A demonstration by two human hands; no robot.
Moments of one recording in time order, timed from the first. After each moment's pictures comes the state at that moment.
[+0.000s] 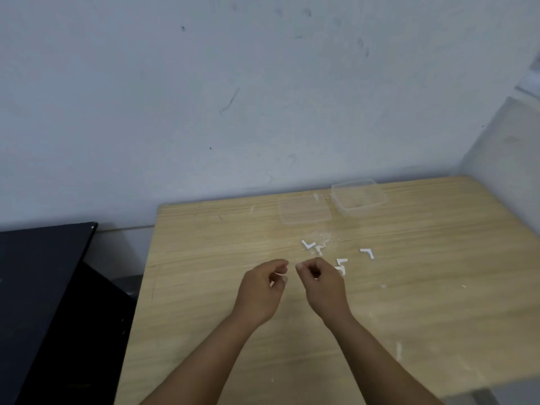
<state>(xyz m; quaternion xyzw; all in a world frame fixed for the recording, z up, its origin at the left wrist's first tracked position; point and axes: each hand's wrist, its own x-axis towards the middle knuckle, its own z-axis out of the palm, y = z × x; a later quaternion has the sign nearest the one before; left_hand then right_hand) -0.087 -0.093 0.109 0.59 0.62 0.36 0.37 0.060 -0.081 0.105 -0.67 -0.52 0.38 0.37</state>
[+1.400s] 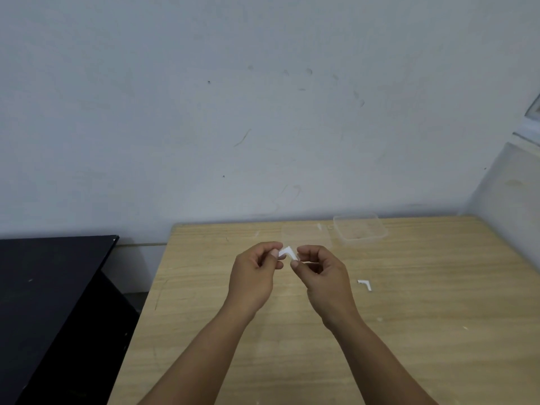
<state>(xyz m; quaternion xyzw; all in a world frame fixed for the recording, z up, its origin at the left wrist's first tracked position) -0.060 -0.100 0.214 0.43 0.59 0.54 0.42 0.076 -0.086 0.200 -0.51 -0.50 0.48 0.50</state>
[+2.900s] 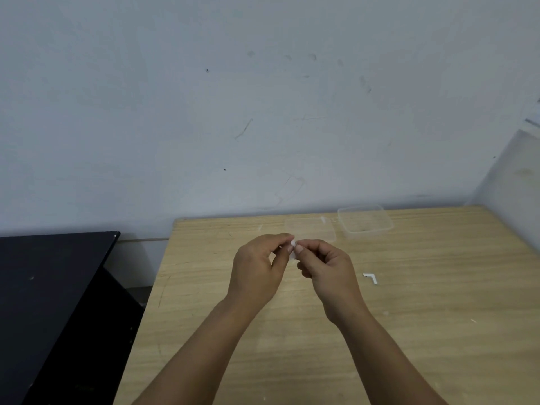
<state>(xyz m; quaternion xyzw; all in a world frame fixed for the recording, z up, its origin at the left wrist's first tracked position) -0.072 -0.091 0.213 0.66 0.54 0.51 0.14 0.066 -0.088 0.222 -0.49 -0.47 0.54 0.50</state>
